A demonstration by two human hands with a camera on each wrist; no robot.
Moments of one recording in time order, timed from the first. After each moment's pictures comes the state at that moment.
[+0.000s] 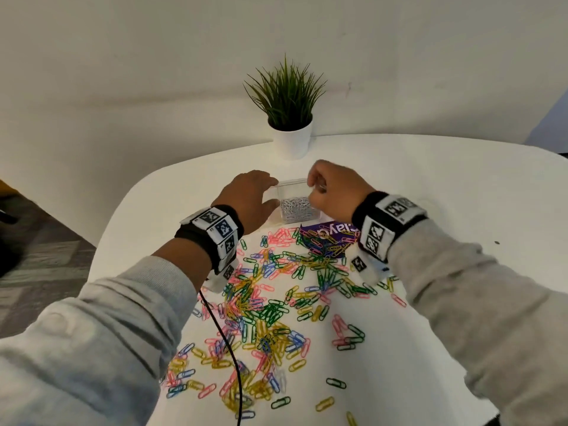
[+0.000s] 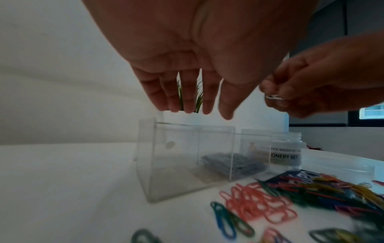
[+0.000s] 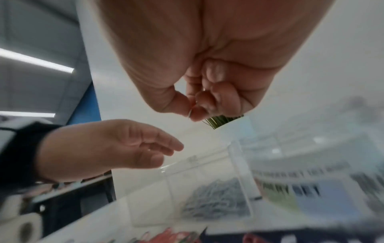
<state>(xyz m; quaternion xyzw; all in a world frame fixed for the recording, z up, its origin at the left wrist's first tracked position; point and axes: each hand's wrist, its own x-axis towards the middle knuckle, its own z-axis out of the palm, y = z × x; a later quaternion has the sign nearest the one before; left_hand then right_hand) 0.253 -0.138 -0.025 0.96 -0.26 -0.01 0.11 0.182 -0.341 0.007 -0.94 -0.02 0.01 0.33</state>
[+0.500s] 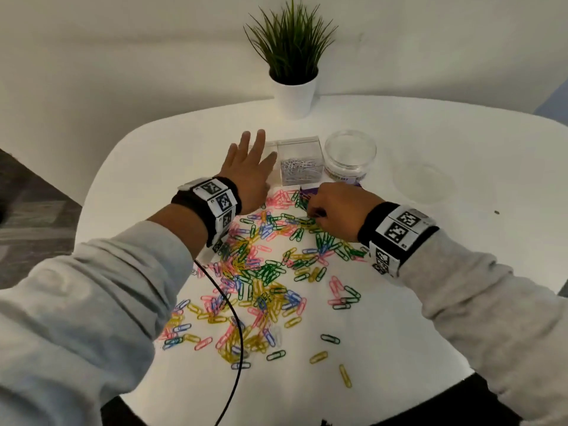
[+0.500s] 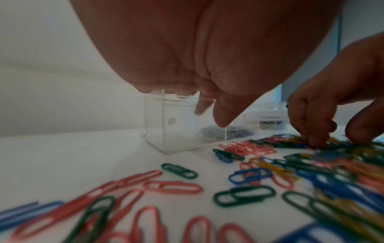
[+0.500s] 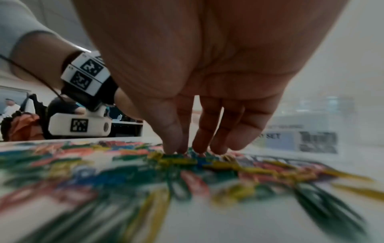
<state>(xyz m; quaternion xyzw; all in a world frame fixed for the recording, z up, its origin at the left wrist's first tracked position) 0.234 -0.130 -0.053 0.95 -0.29 -0.06 -0.05 0.137 -0.334 -0.046 -0.98 -0.14 0.13 0.11</state>
